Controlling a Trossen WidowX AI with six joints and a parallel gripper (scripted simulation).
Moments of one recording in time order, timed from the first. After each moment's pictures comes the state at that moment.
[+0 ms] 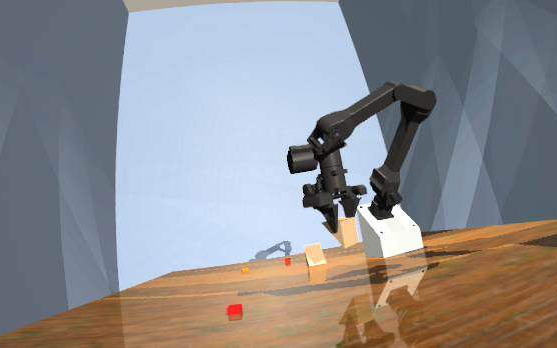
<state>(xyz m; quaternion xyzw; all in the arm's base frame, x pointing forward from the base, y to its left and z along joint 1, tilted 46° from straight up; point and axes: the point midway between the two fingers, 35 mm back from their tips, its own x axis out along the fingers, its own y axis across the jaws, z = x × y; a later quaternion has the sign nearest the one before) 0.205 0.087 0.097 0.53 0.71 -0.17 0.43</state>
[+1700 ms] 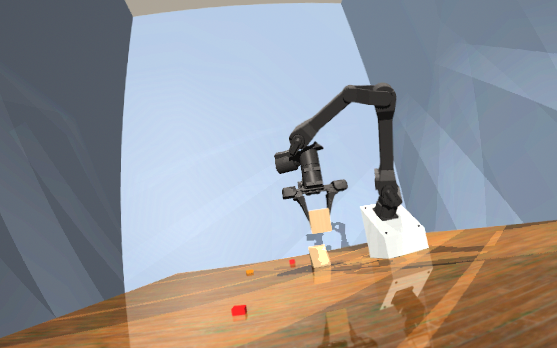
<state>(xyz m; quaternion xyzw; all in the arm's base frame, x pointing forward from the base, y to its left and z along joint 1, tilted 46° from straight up) 0.232 -0.024 0.048 0.68 0.62 -0.33 0.22</state>
